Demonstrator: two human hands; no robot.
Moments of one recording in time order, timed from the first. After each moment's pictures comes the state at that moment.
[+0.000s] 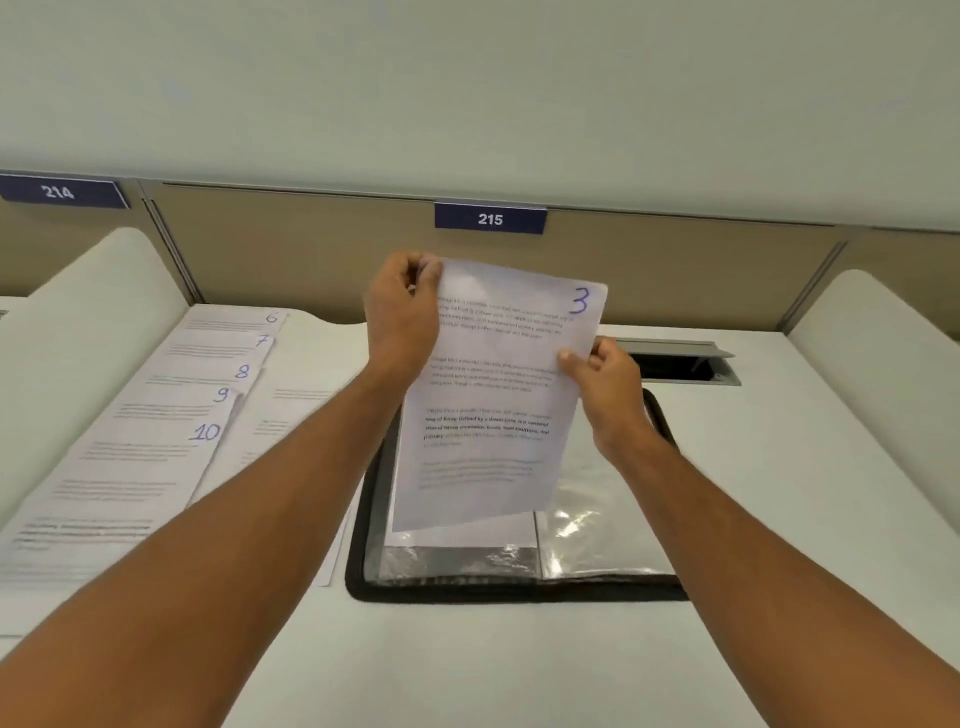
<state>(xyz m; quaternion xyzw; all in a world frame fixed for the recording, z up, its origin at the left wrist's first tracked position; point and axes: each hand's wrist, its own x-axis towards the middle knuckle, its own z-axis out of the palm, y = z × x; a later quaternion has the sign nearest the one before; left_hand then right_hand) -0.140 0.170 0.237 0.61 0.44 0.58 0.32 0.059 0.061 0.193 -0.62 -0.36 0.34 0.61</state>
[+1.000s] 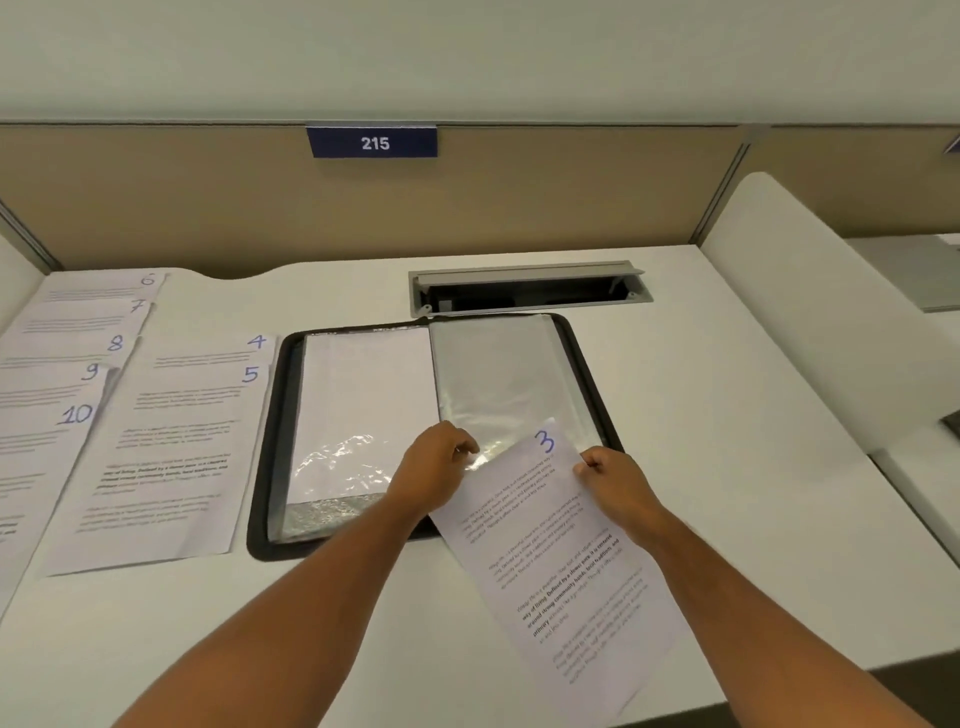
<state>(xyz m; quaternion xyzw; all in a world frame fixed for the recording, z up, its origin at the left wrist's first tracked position) -0.047 0.034 0.025 0.82 0.43 0.15 0.34 0.175 -0.111 0.059 -0.83 -0.35 0.35 0.27</state>
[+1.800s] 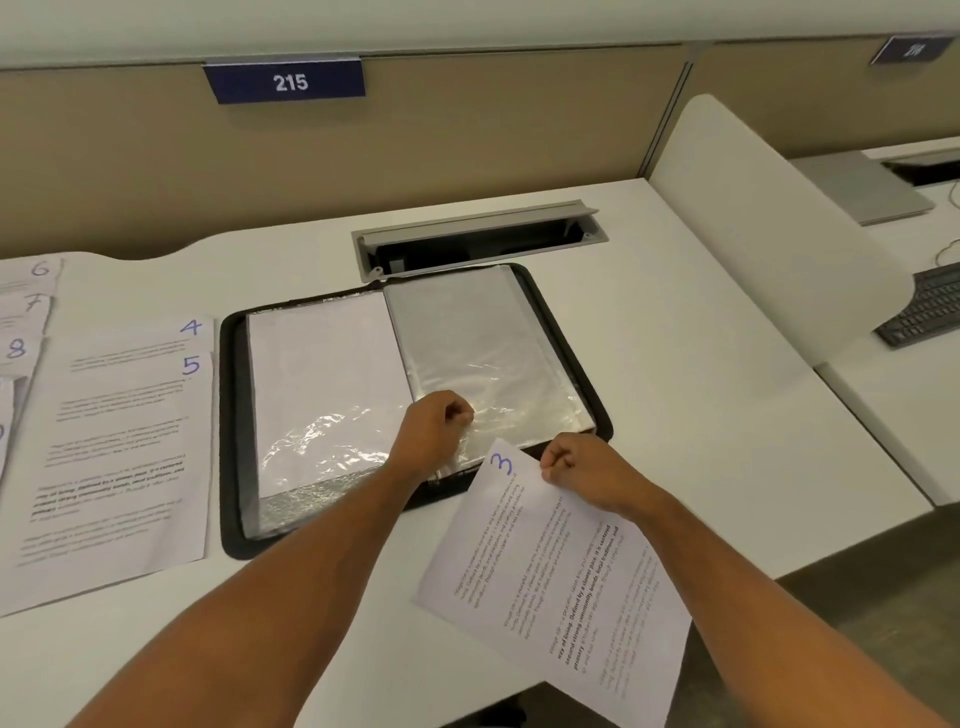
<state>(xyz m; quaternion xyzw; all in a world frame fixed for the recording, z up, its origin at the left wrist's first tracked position) -0.019 0.036 0.011 0.77 0.44 0.15 0.44 0.152 -0.142 0.055 -0.79 -0.38 0.42 0.23</state>
